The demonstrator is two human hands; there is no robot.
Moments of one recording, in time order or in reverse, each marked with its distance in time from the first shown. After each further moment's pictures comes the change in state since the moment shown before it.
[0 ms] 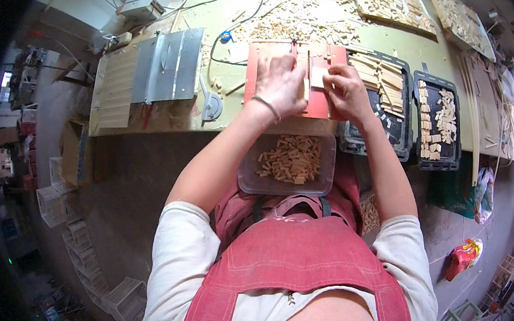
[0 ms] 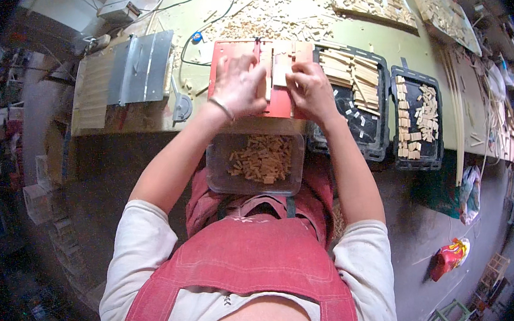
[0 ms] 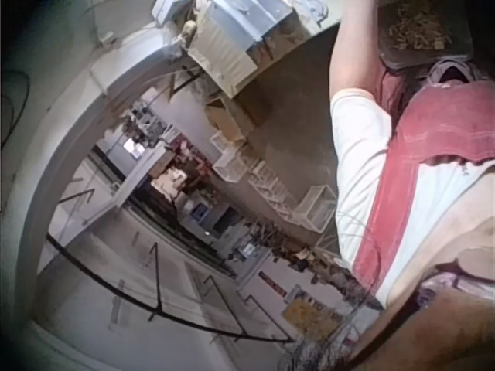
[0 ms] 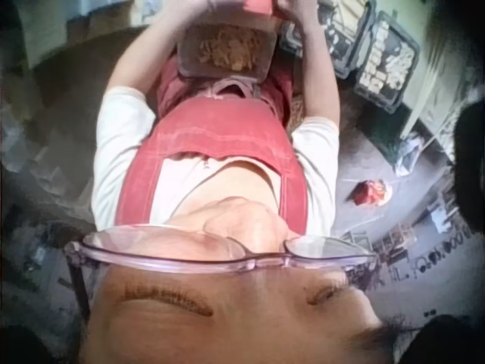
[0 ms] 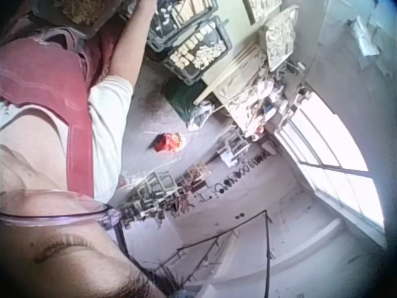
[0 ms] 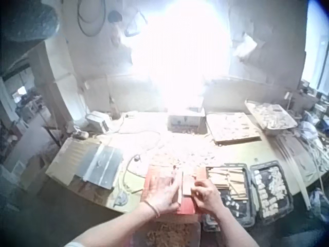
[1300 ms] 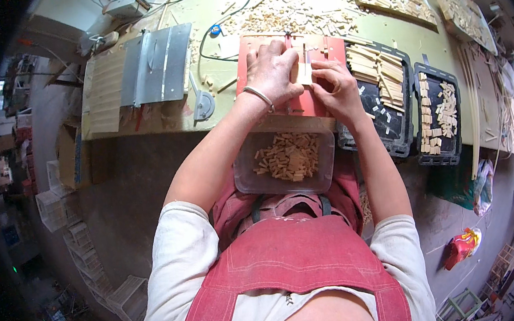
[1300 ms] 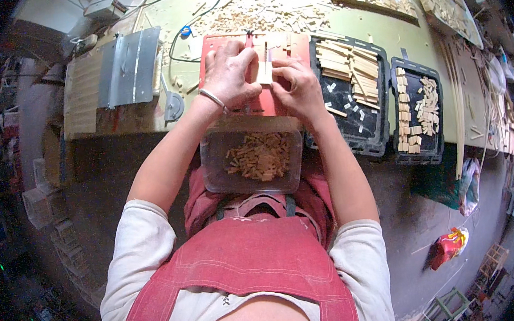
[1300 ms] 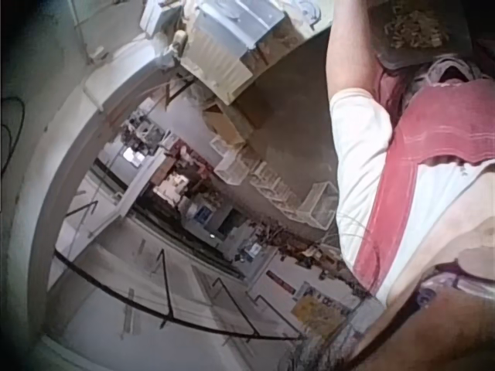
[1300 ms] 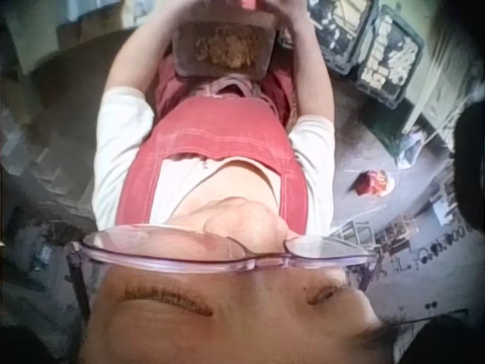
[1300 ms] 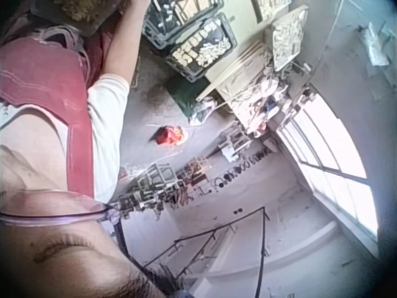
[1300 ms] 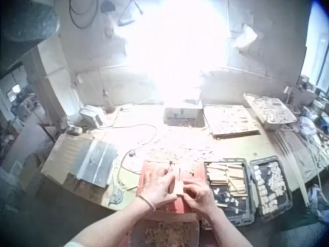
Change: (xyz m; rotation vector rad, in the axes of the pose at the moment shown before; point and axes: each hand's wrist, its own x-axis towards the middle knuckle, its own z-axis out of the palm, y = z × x) left_hand 0.021 -0.011 0.003 -0.120 0.039 -0.085; right_hand 0.006 -0.015 0.015 0.153 0.044 0.024
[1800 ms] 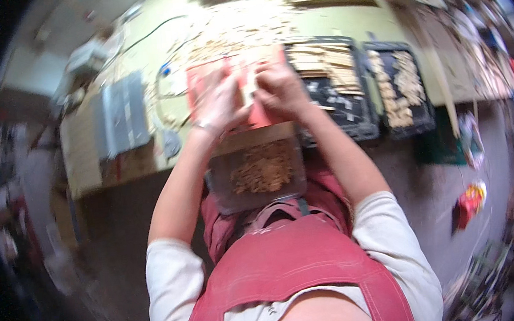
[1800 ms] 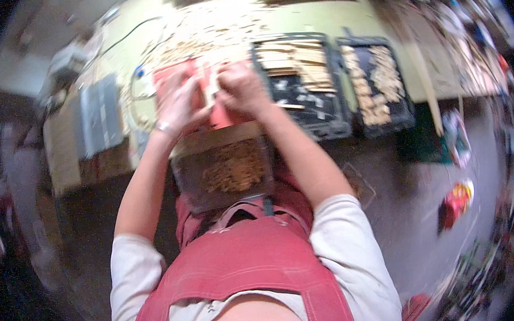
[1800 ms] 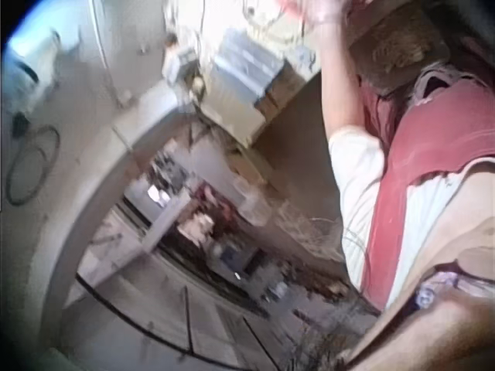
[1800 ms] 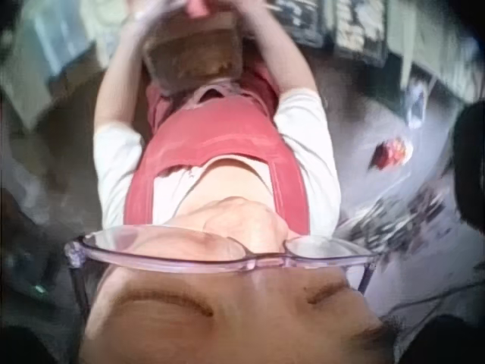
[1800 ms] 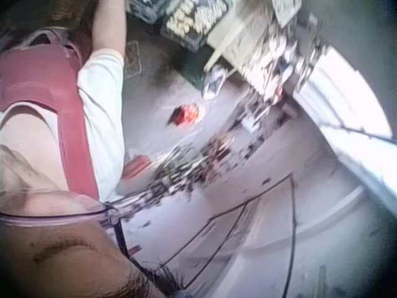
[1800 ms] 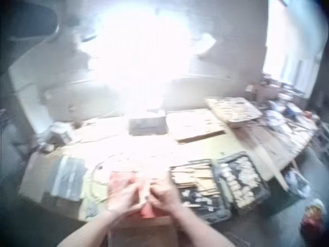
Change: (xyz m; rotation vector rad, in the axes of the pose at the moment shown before) left_hand -0.008 -0.010 0.011 0.078 0.086 0.147; right_hand 0.008 0.027 0.012 -0.186 -0.013 -0.094
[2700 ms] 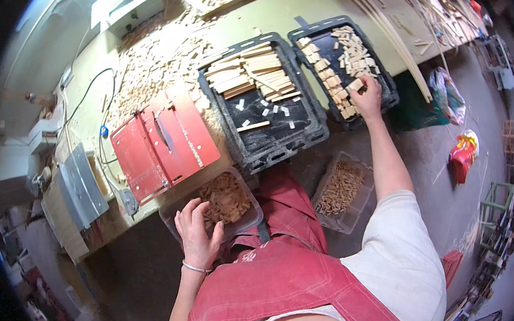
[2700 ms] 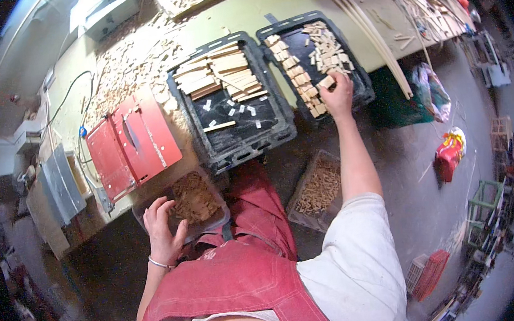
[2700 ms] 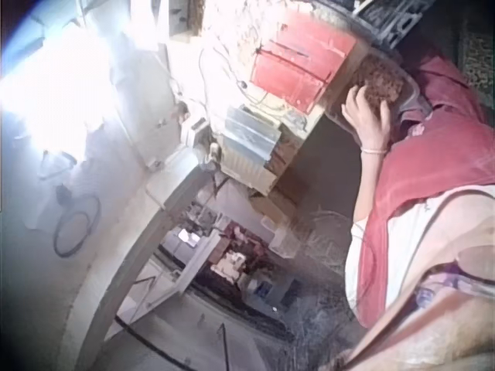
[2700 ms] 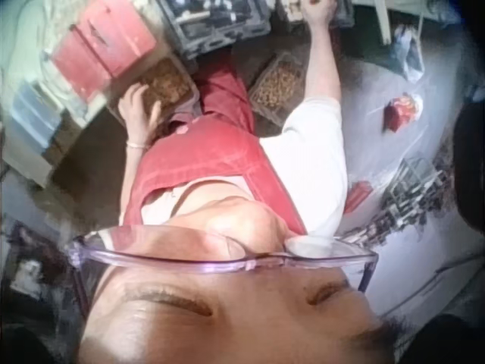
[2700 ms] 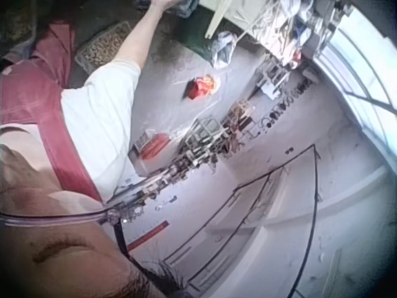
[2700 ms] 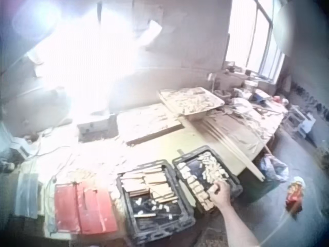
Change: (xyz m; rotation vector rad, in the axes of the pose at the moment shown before) left_hand -0.152 0.111 -0.015 -0.335 -0.292 -0.108; right_hand -0.303 0.229 -0.233 -0.497 0.380 0.832
